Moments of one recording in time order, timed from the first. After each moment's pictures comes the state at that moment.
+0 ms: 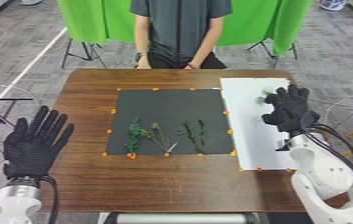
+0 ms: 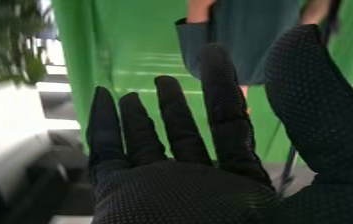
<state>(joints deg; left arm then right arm) 132.6 -57.0 -101.2 -125.4 -0.7 8.9 20.4 -101.3 -56.0 84.5 -110.4 -157.2 -2.5 15.7</state>
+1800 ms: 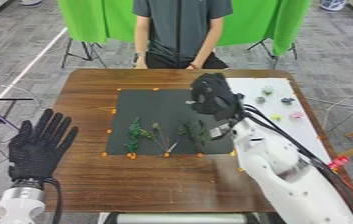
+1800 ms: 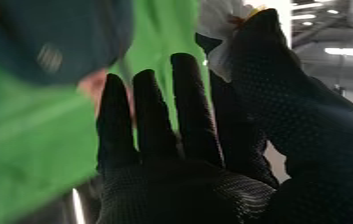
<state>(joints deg) 132.6 -57.5 -100.1 -125.1 -0.8 8.6 19.9 -81.6 -61.9 62.1 -106.4 -136.1 0.3 -0.4</state>
